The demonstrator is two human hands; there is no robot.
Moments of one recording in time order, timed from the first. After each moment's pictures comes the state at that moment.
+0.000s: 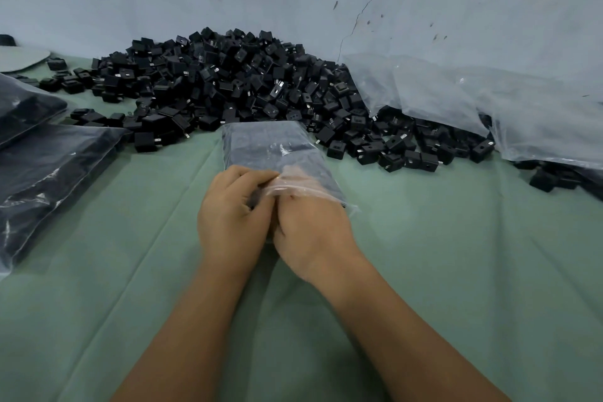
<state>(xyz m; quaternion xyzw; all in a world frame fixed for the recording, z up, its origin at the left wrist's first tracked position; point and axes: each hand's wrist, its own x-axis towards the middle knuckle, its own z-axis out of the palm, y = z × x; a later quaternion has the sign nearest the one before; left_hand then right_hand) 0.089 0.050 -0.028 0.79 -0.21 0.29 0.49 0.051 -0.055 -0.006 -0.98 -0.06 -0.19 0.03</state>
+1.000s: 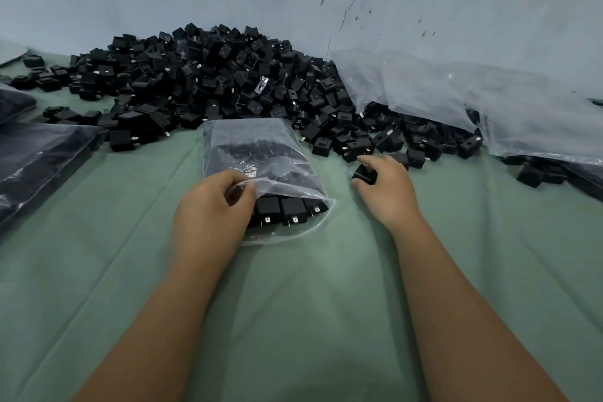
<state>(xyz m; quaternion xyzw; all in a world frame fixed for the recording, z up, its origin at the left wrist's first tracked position) 0.101 0.045 -0.034 0.86 -0.11 0.18 0.47 0.086 -0.214 -0.043 -0.91 0.17 -0.25 0.29</state>
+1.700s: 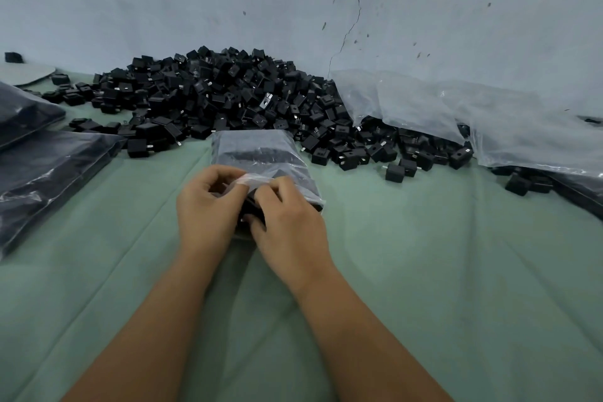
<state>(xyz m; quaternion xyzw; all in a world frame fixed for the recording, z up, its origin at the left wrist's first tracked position) 0.088 0.046 -0.022 0.73 -0.08 0.18 0.65 0.037 -0.057 -0.031 -0.92 -0.05 -0.34 0.18</state>
